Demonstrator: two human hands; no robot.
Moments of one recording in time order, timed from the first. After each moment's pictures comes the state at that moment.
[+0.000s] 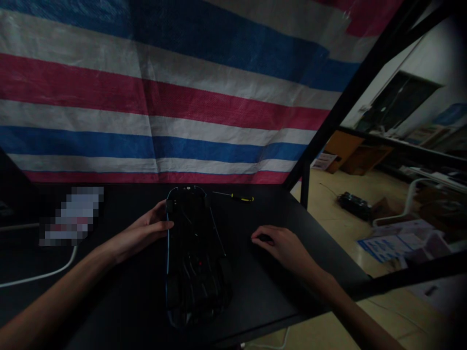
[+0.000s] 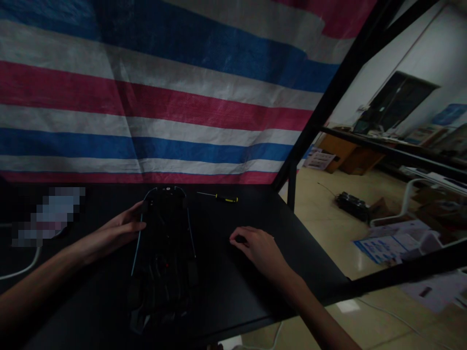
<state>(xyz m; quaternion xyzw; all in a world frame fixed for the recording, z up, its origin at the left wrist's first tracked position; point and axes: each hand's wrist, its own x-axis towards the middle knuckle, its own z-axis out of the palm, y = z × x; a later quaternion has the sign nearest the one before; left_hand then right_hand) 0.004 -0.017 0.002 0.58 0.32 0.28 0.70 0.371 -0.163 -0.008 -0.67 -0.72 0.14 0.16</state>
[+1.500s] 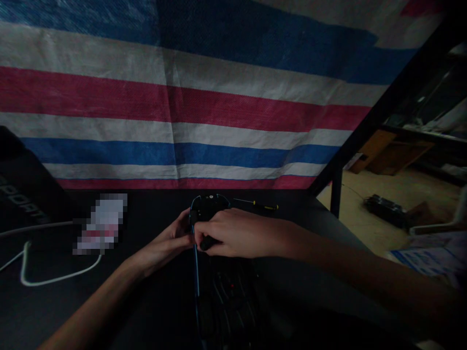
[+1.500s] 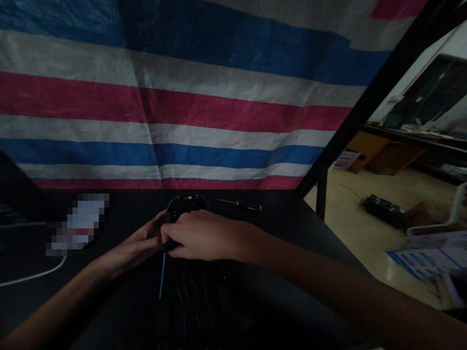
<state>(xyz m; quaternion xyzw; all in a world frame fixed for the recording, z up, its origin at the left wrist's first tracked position) 0.001 -0.017 -0.006 0.53 0.22 0.30 0.77 0.211 -0.068 0.113 -0.37 -0.91 0.19 0.01</state>
